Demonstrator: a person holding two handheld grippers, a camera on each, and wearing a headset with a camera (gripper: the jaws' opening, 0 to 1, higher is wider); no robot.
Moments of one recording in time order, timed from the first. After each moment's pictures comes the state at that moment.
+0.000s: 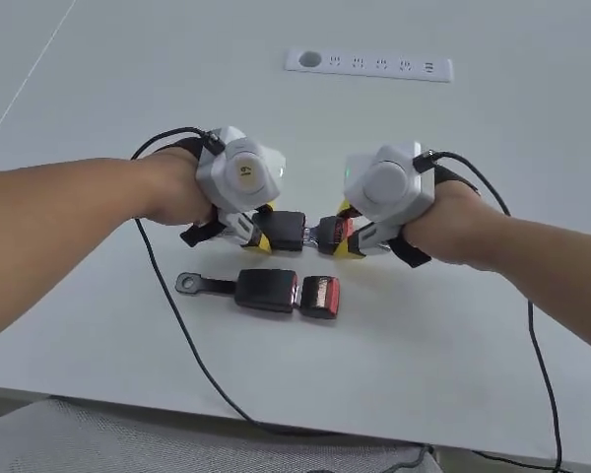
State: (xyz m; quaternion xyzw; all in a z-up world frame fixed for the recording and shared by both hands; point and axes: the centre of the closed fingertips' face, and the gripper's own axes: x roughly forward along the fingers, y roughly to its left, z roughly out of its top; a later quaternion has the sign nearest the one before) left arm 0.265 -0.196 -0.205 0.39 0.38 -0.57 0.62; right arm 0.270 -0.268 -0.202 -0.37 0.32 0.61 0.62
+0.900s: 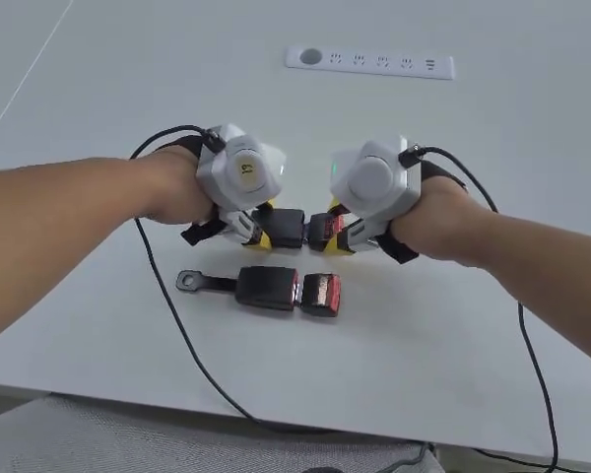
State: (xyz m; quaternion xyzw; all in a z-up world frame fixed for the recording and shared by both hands) left arm 0.268 -0.193 -0.209 0.39 0.38 -0.56 0.62; right arm 0.267 -0.253 -0.203 -0.37 0.32 0.61 0.62
